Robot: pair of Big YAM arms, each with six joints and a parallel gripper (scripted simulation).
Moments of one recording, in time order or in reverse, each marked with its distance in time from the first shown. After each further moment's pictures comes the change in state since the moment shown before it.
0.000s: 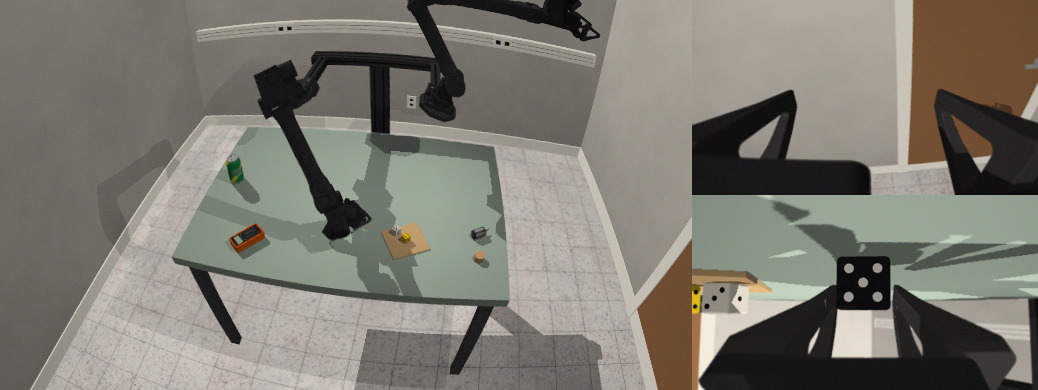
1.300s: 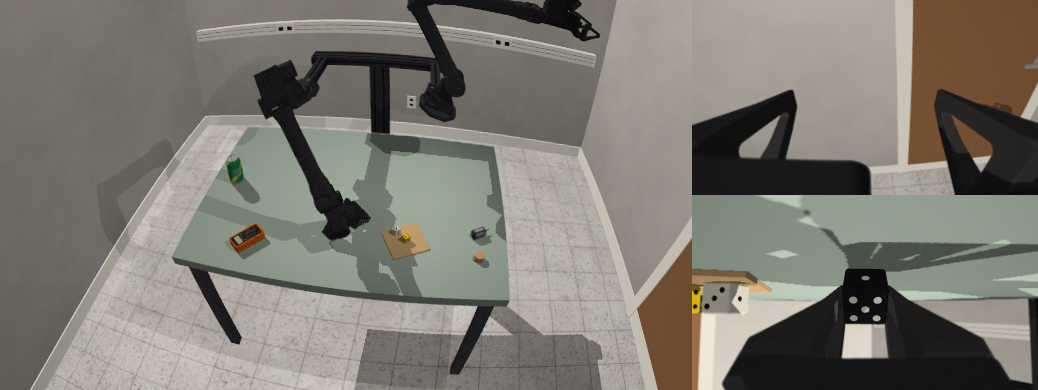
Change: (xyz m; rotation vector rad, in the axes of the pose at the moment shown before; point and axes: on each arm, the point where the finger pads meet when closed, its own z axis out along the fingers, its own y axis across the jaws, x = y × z) left arm 0.000 0.000 0.000 0.000 0.000 0.000; right arm 0.000 0.000 0.000 0.000 0.000 0.000
